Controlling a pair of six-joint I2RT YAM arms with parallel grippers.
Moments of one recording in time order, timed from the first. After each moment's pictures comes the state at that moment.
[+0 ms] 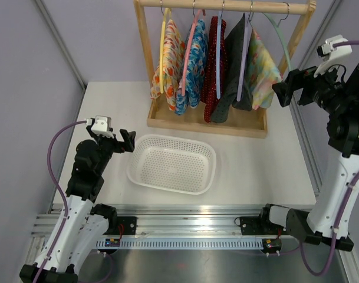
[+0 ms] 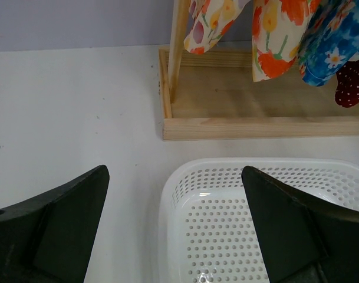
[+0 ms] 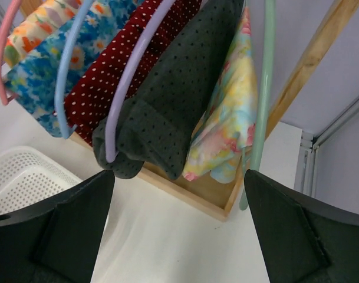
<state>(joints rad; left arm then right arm) -0.21 0.60 0.61 -0.11 0.05 -0.12 -0.20 1.22 2.04 -1.01 -0.54 -0.19</state>
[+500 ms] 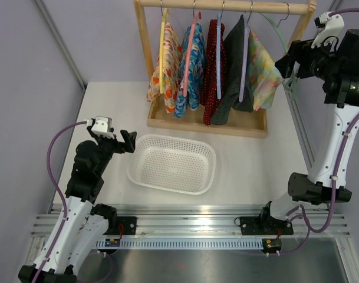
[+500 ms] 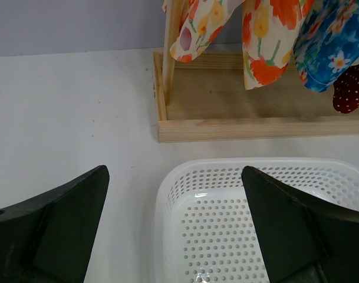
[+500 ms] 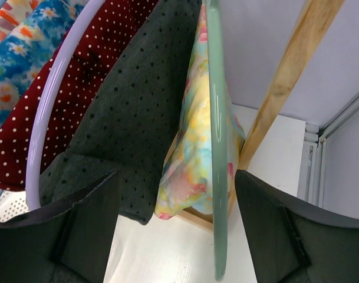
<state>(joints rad) -0.23 0.59 0.62 -0.12 0.05 -0.11 -0.22 1.58 2.28 -1.00 -0.51 -0.11</state>
